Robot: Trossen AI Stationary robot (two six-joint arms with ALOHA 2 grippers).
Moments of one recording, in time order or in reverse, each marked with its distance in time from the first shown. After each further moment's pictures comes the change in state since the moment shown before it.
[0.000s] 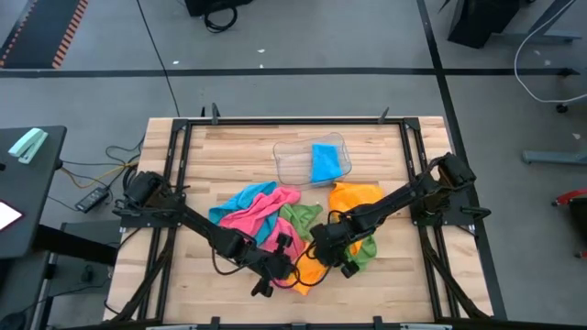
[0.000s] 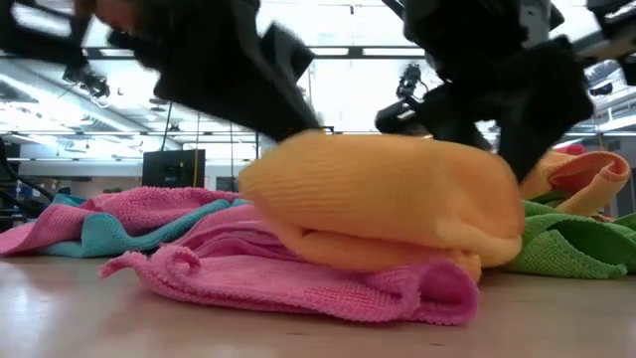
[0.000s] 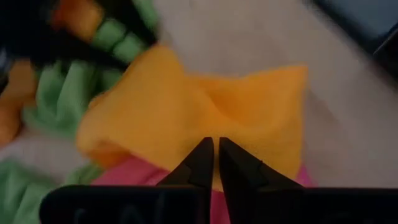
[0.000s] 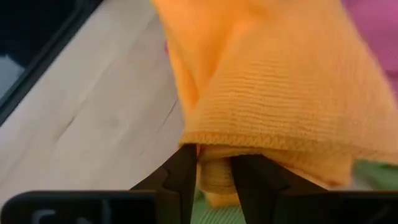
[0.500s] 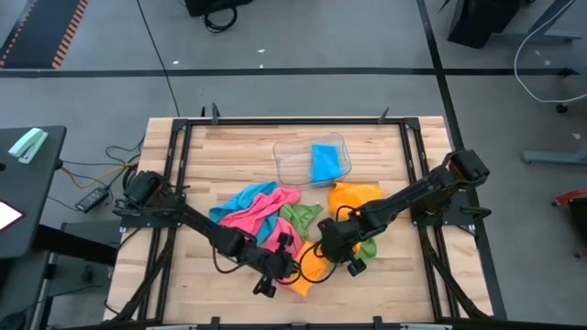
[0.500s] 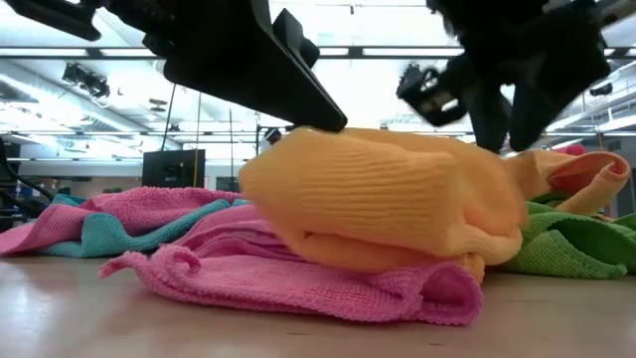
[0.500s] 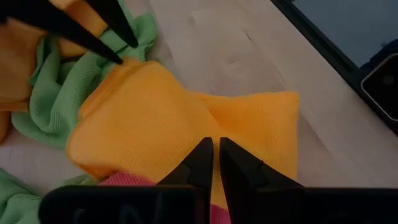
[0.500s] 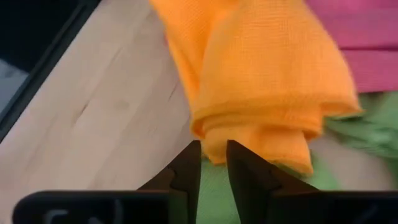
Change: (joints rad) left arm 0.015 -0.001 0.000 0.030 0.025 -0.070; right arm 0.031 -0.126 0.000 -0.117 0.110 0.072
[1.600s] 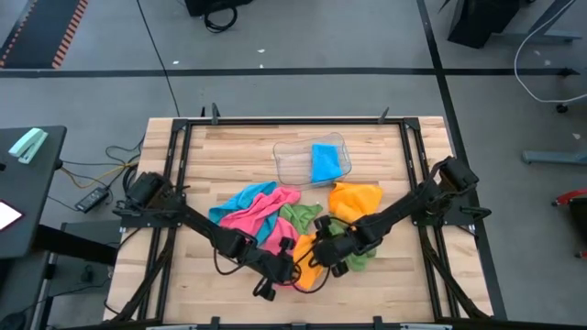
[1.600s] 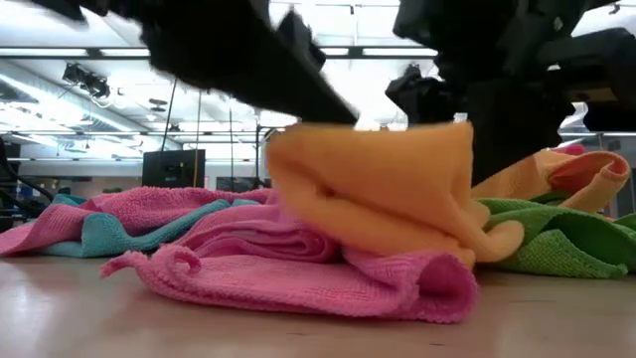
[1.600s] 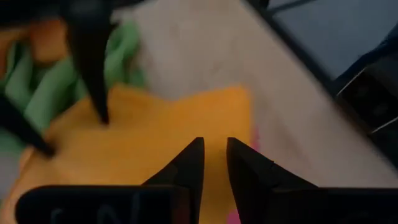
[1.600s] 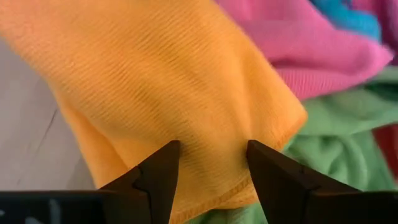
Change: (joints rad) left arm -0.016 0.021 -0.001 0.085 0.066 -0.005; right arm 0.063 0.132 0.000 0.140 0.423 0.066
